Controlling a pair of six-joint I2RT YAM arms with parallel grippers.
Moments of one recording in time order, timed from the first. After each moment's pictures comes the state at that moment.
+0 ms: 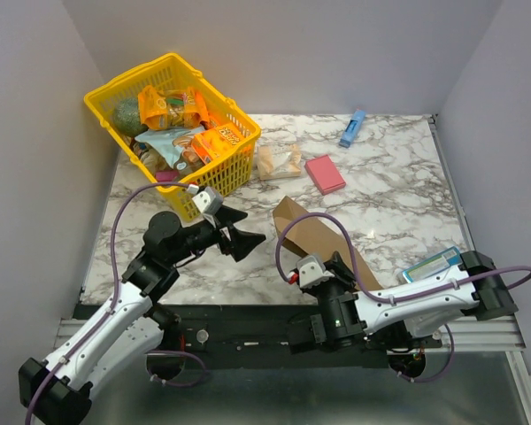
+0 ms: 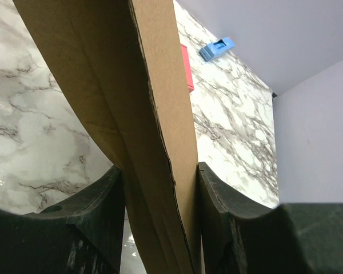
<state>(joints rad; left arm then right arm) -0.56 0.66 0.54 0.09 0.47 -0.34 1.74 1.41 1.04 -1.37 1.43 1.11</state>
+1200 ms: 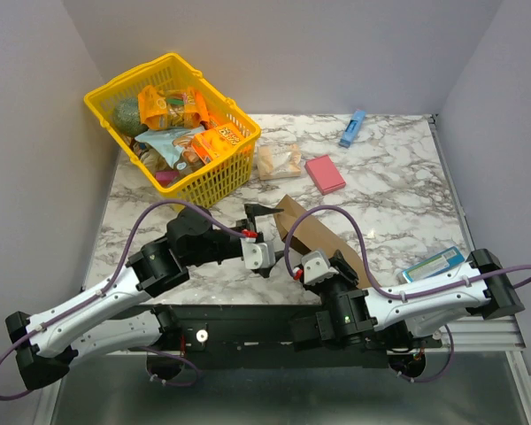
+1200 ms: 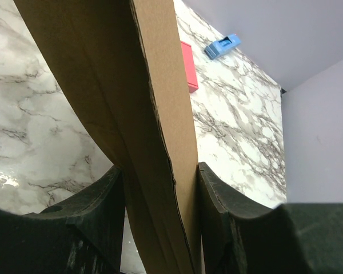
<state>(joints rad) -0.98 0.82 0.88 -0.16 0.37 0.60 1.74 1.36 1.06 -1.36 1.41 1.07</state>
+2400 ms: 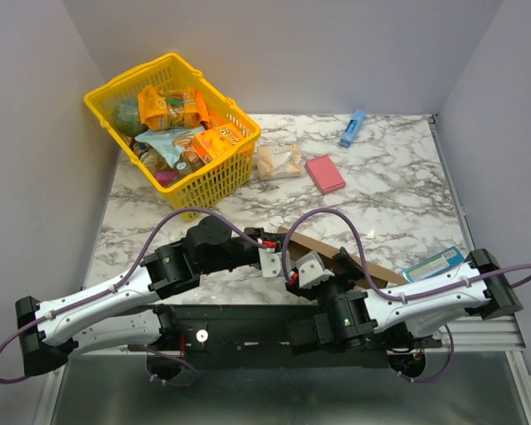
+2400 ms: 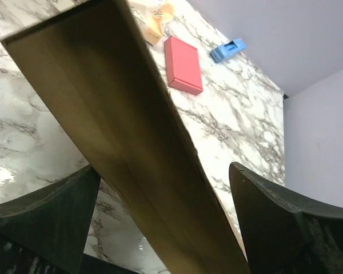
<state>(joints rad) -1.11 0.89 0.86 -0.16 0.18 0.66 1.75 1.37 1.10 -1.34 1.39 1.02</state>
